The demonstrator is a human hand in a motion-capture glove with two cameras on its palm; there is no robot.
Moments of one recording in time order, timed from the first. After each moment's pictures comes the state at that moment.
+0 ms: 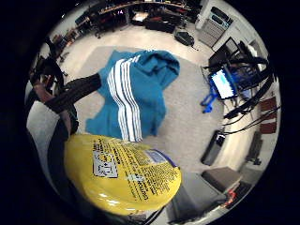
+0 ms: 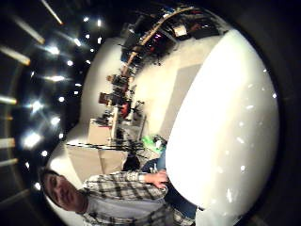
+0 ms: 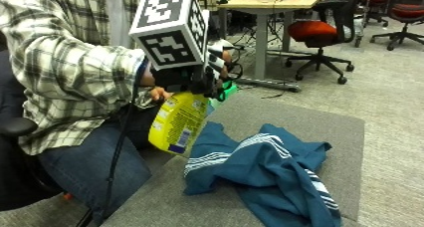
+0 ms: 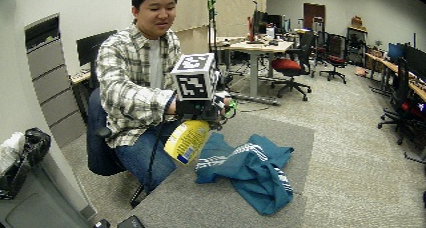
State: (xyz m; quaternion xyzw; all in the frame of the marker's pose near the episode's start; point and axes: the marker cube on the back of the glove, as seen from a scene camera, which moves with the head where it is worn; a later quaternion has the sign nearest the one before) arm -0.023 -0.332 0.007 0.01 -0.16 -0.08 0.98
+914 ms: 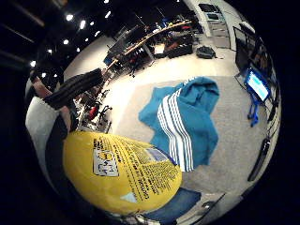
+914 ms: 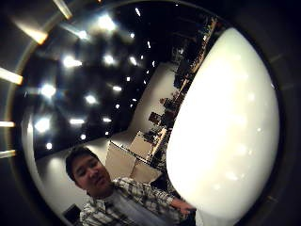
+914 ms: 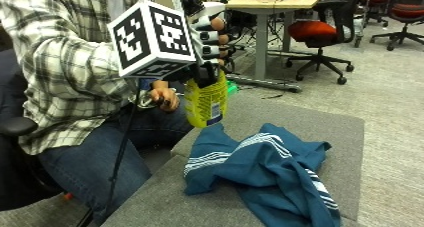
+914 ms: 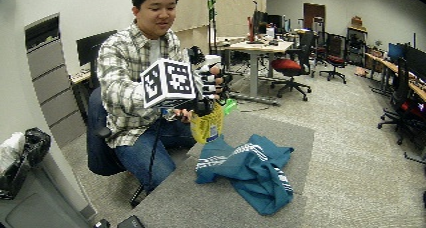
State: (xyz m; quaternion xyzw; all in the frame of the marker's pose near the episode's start) arm -0.044 -0.331 -0.022 0.18 -0.43 -0.10 0.88
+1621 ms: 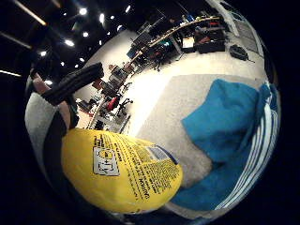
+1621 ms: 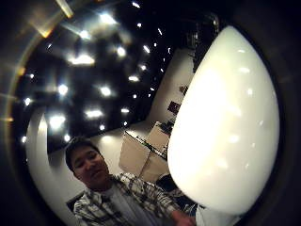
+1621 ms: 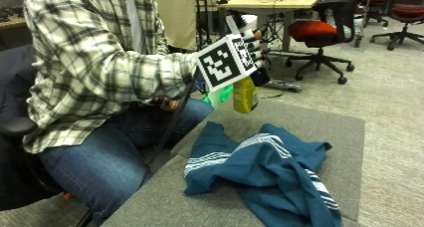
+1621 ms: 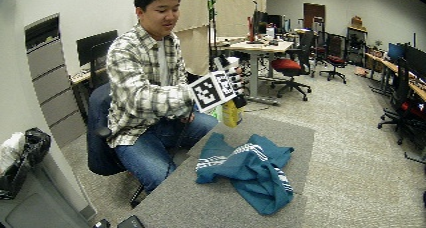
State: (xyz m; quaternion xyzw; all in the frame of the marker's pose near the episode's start) arm -0.167 -0.377 0.071 0.12 -0.52 -0.17 0.82
